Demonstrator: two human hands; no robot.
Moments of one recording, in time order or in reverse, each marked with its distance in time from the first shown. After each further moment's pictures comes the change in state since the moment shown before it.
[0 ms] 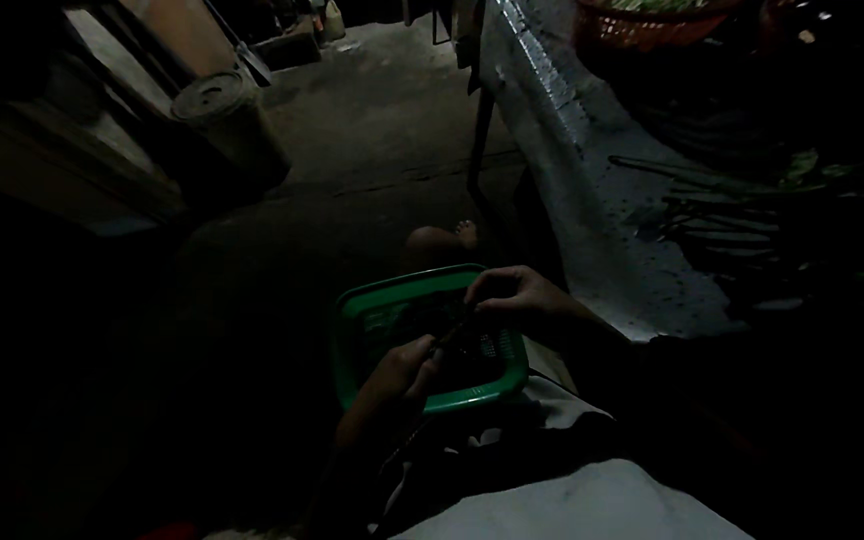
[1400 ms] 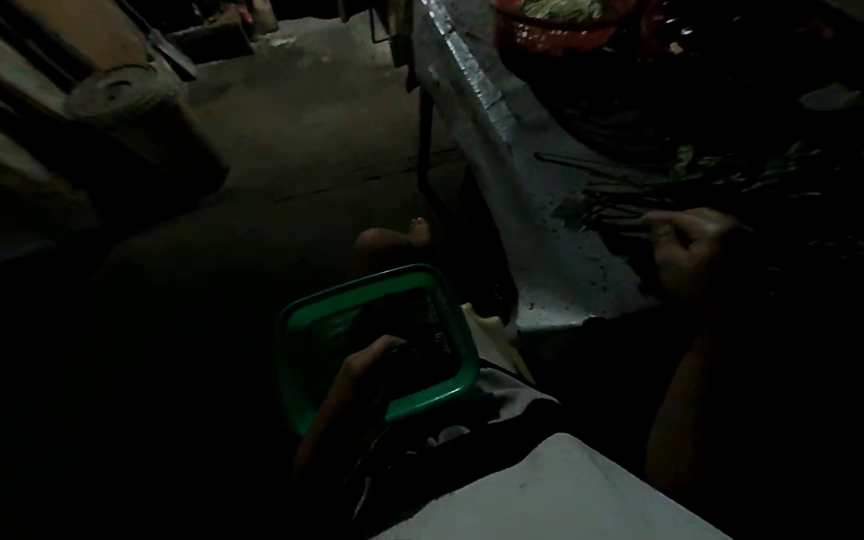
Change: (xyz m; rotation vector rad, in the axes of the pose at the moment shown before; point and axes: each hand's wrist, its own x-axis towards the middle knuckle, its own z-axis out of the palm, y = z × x) left_hand 0.014 -0.005 0.013 -0.109 0.040 0.227; right_hand -0.122 -0.021 -0.139 -1.366 1.097 -0.085
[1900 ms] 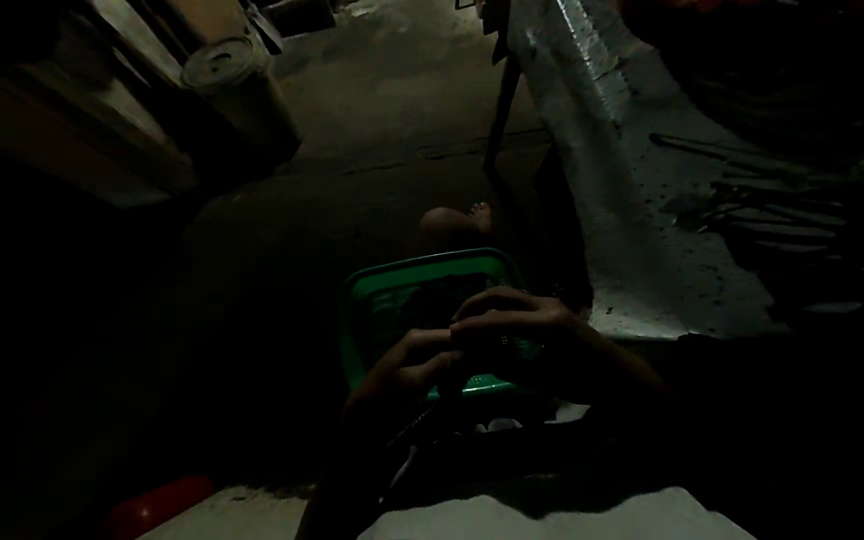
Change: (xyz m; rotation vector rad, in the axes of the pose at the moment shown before) left_hand -0.008 0.003 -0.014 -0.571 -0.143 -0.102; right_hand -0.060 -0.174 0.058 1.039 -0.650 -0.841
